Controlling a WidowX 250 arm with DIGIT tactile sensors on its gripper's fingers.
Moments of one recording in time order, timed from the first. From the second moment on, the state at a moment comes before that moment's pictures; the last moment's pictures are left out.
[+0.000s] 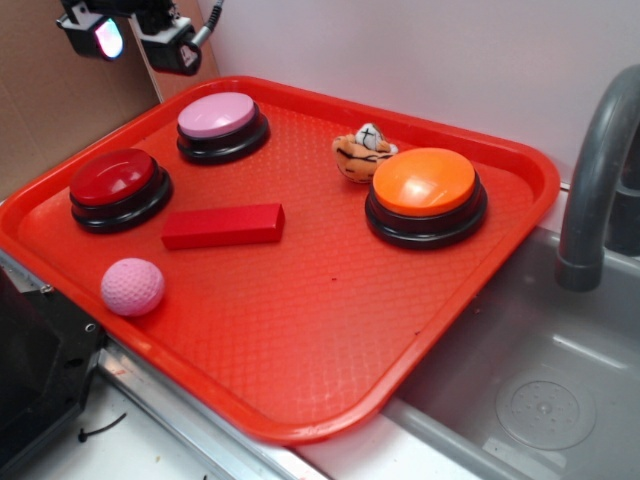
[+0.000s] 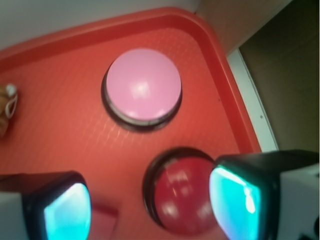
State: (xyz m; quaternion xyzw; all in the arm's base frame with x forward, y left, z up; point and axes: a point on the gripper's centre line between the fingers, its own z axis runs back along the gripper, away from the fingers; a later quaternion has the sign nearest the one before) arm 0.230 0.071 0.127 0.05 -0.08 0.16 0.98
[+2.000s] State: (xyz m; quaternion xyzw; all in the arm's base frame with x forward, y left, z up) arm 0.245 0.093 0.095 0.01 -0.05 0.20 0.98
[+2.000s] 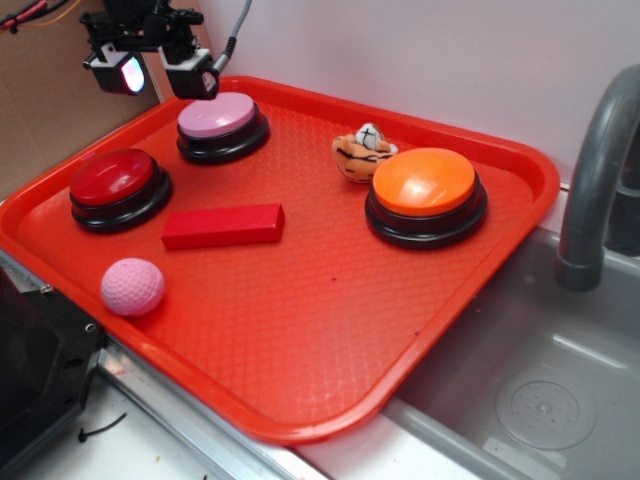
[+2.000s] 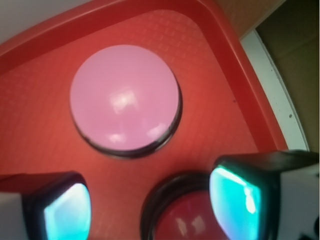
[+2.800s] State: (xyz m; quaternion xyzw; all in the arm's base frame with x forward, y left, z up) arm 0.222 0.083 0.133 0.05 -0.07 0.23 0.97
